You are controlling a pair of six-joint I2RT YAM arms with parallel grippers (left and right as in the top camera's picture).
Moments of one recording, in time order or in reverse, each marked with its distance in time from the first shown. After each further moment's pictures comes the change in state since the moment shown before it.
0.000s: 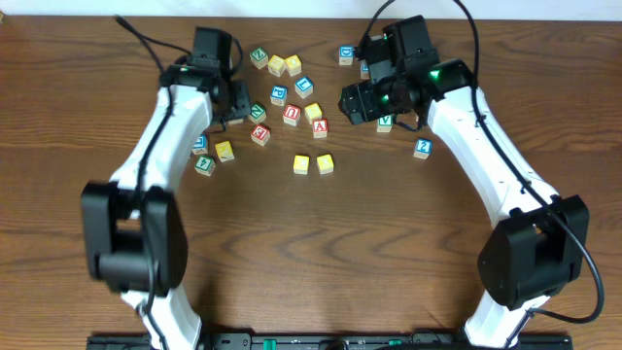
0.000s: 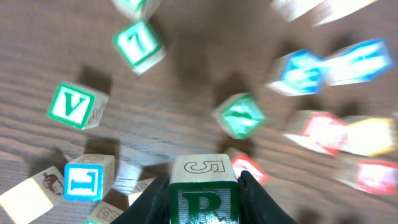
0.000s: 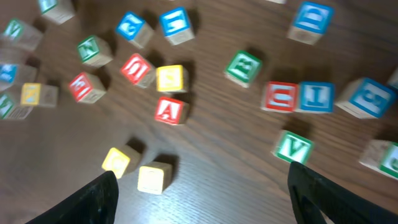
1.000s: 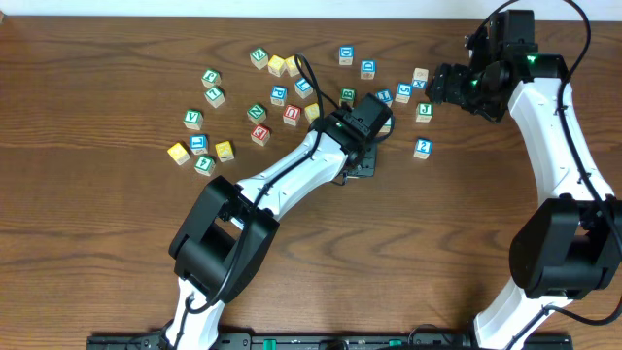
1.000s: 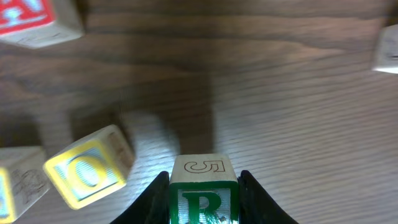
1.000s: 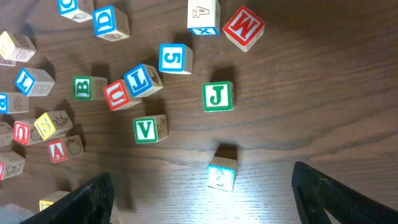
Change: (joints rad) left arm -0.566 0.178 0.000 0.052 -0.030 -0.264; right arm -0.338 0.000 0.000 -0.109 0.016 0.180
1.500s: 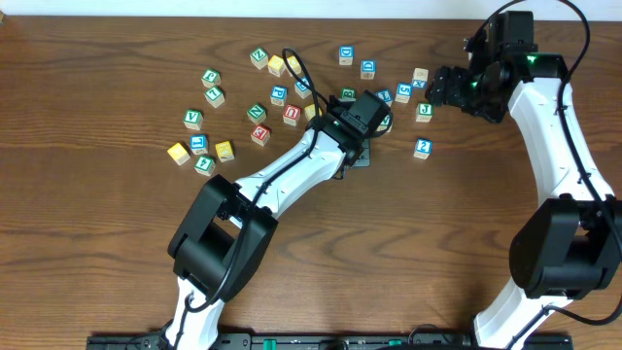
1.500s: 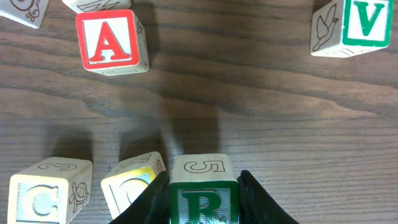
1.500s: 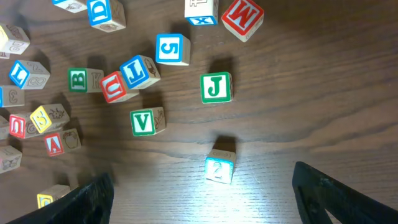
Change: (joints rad) left arm 0.012 0.001 0.000 0.036 -0.129 -0.100; right arm 0.000 0.000 0.000 -0.026 0.000 -0.004
